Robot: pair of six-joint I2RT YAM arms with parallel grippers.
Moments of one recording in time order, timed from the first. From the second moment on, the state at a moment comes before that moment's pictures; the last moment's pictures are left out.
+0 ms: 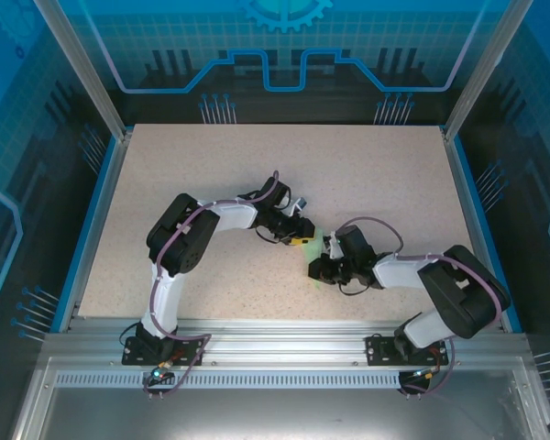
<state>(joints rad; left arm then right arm) -0.56 2.13 1.31 -0.18 0.76 -0.69 0.55 1.48 0.41 0.14 -0.50 0.80</state>
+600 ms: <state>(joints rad) -0.56 2.10 1.29 -0.18 0.75 -0.69 0.55 1.35 0.34 0.05 -0.51 0.78</state>
